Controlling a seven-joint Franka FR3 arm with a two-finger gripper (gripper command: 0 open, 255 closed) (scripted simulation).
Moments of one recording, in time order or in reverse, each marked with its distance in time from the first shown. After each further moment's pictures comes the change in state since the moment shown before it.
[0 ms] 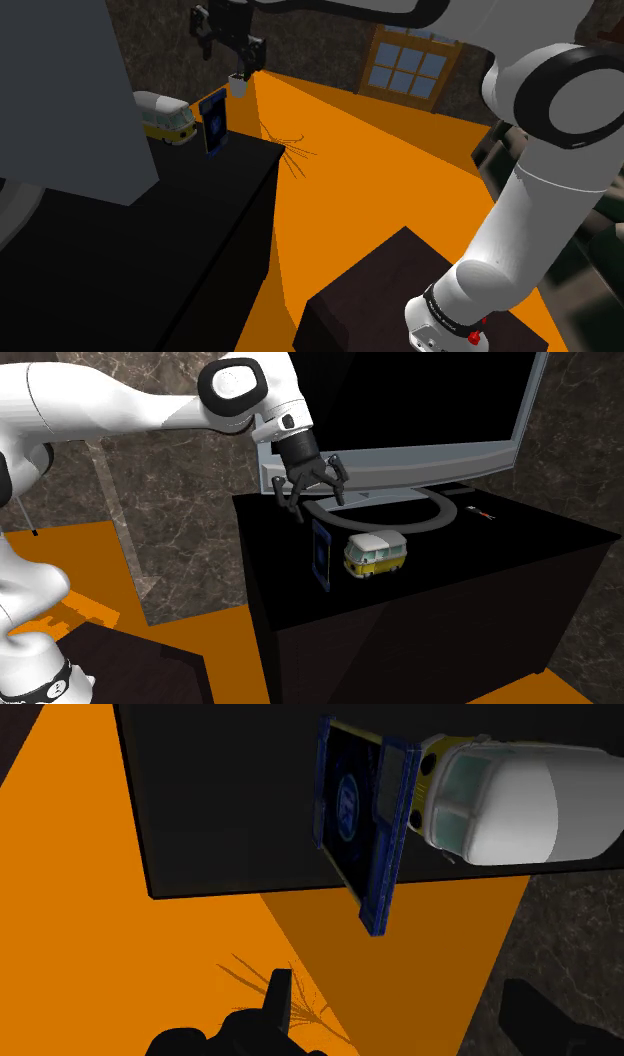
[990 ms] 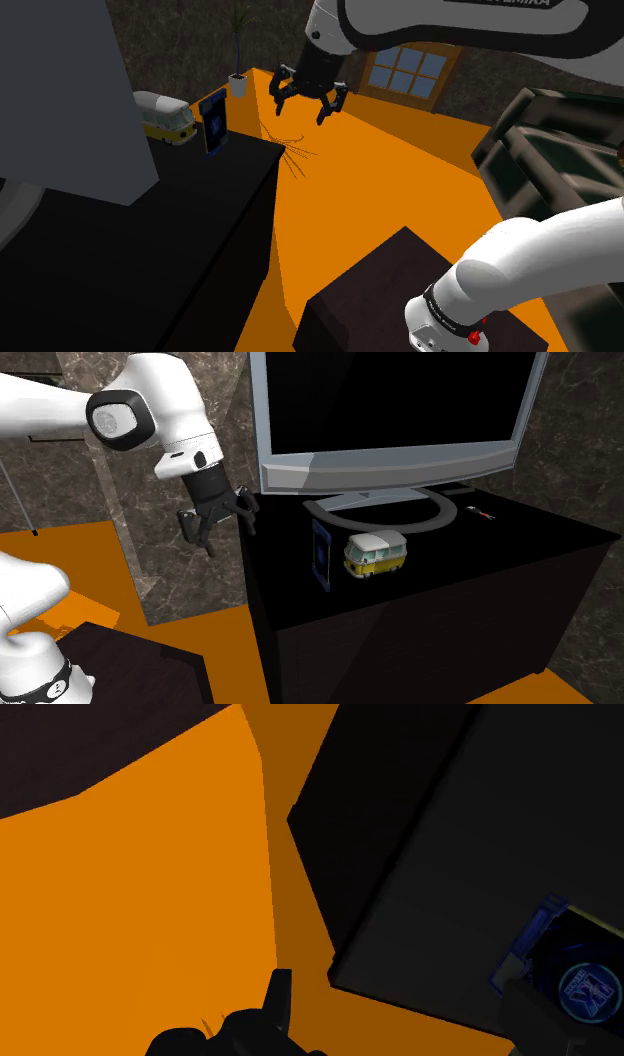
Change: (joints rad) arm -0.015 -0.645 -0.278 -0.727 0.595 0.124 -0.747
